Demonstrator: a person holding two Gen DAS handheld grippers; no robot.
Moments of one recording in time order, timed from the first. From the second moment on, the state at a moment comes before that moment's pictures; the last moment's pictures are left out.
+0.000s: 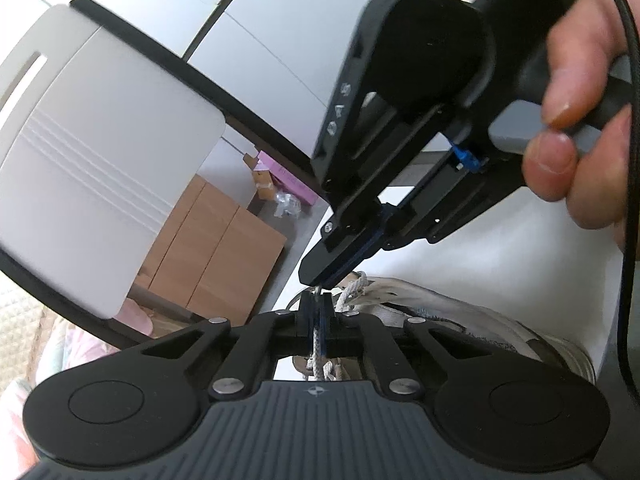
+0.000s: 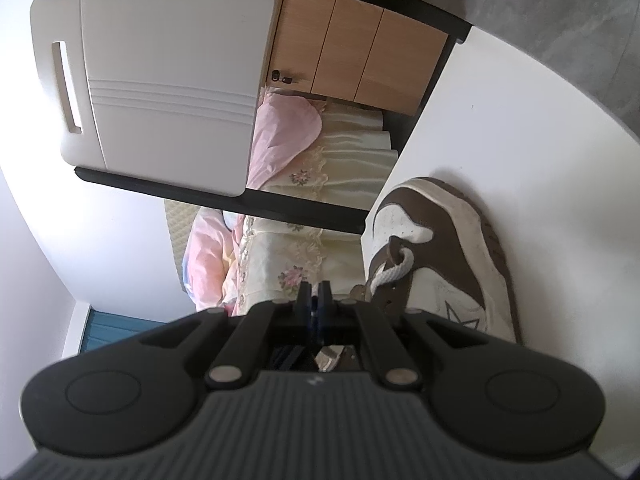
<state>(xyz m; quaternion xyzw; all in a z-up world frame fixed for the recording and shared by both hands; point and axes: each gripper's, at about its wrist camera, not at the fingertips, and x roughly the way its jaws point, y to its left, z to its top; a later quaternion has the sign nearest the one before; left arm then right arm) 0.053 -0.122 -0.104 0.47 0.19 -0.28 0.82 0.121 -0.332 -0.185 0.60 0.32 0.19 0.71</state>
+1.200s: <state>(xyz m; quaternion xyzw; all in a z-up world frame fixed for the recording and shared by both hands) 0.101 -0.116 -0.137 0.52 0.28 -0.33 0.74 0.117 -0.317 -0.180 0.47 0.37 0.13 0.79</state>
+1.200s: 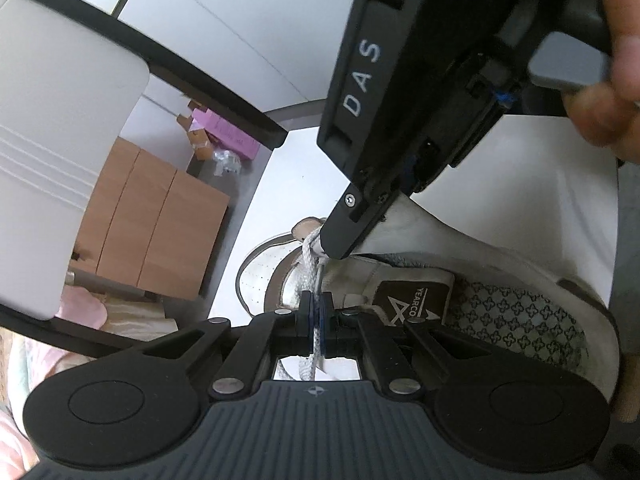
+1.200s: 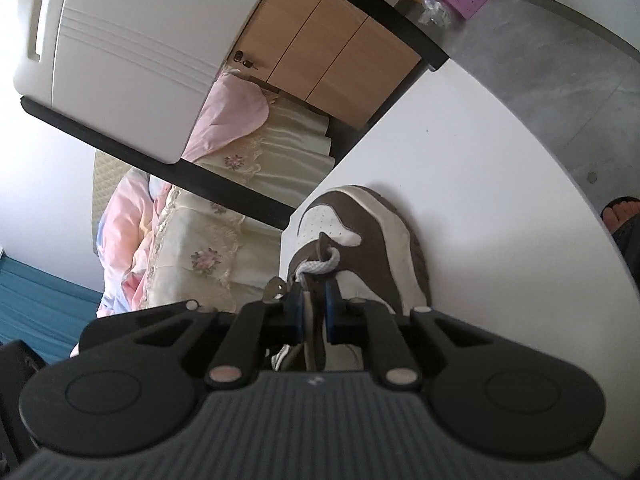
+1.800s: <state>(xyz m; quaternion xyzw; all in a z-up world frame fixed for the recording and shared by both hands) 0.102 -0.121 -0.149 0.54 0.23 -0.33 0.74 0.121 -0.321 -0.188 0.48 0.37 0.13 0.78</state>
